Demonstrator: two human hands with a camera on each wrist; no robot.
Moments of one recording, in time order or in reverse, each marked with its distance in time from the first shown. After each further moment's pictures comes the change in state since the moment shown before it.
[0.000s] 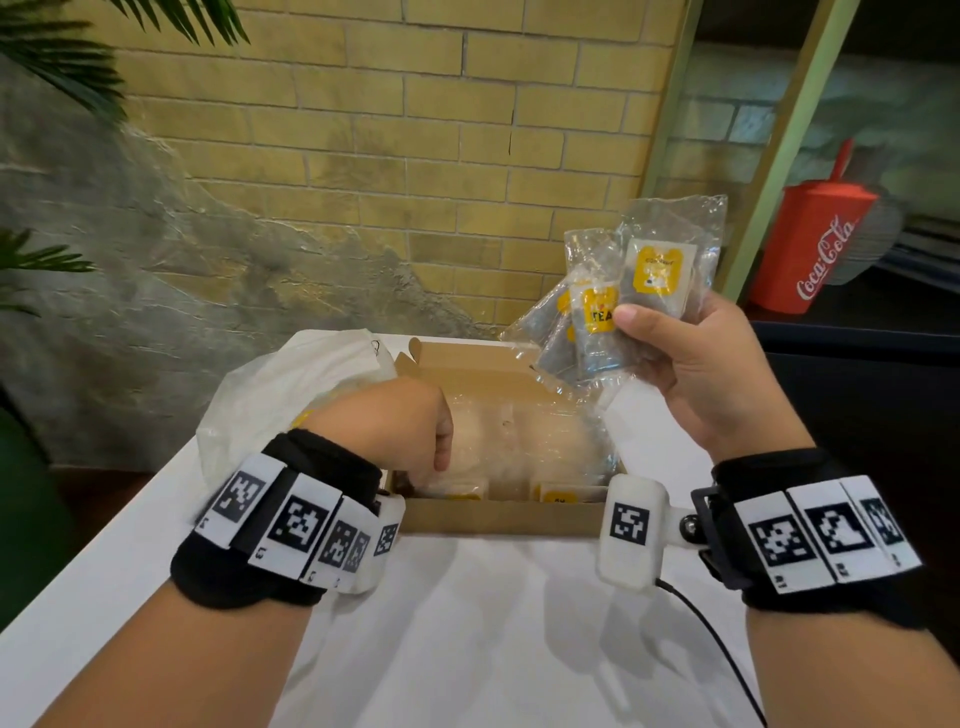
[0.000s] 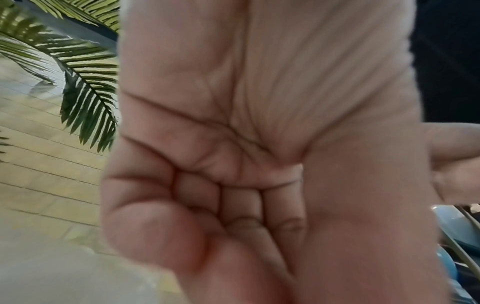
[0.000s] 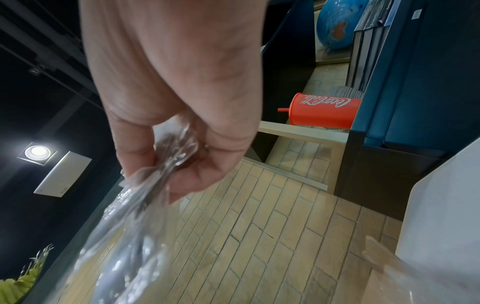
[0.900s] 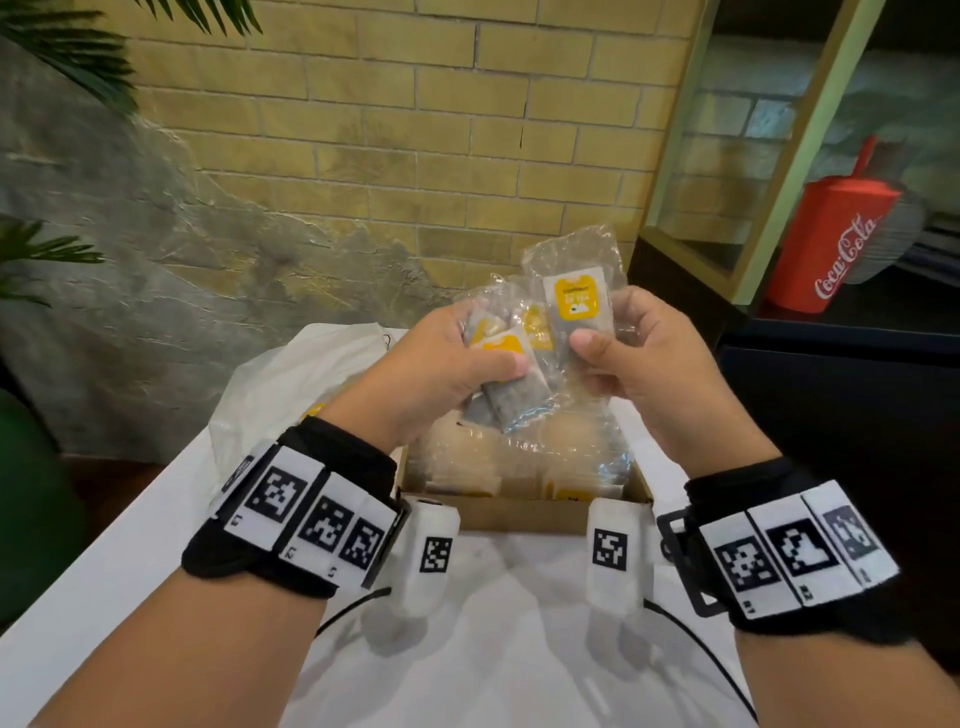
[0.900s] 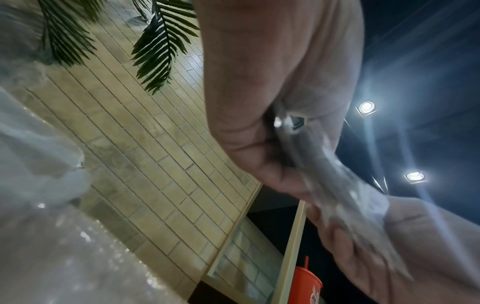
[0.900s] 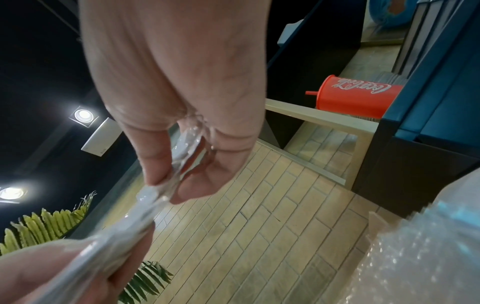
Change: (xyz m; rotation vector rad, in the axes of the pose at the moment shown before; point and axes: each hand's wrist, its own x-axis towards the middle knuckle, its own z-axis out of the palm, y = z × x) left_hand -0.009 0.026 -0.011 -1.222 0.275 0.253; right_hand -0.007 0.011 0.032 -0.289 -0.079 0.035
